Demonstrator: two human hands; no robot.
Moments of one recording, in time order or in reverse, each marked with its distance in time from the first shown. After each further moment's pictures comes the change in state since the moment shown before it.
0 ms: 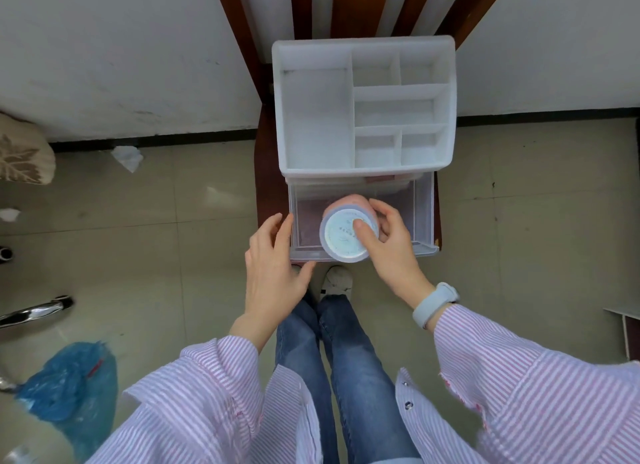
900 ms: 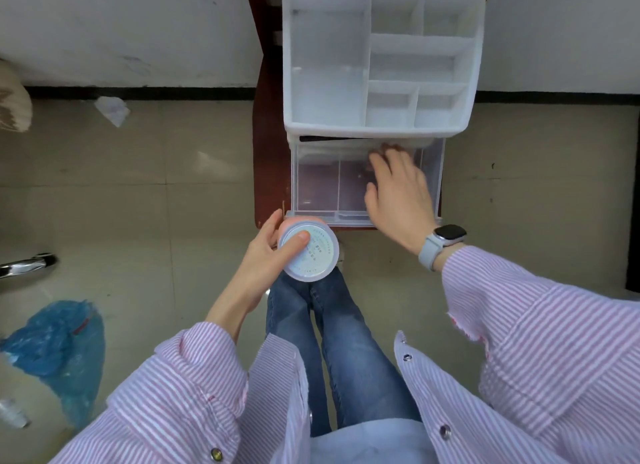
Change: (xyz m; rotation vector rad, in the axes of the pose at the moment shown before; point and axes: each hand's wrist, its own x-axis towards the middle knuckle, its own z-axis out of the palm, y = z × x) left_hand -0.024 -0.014 -0.006 -0.871 -0.358 -0.593; right_hand 0.027 -0.006 -0.013 -1.330 -0.038 -0.399
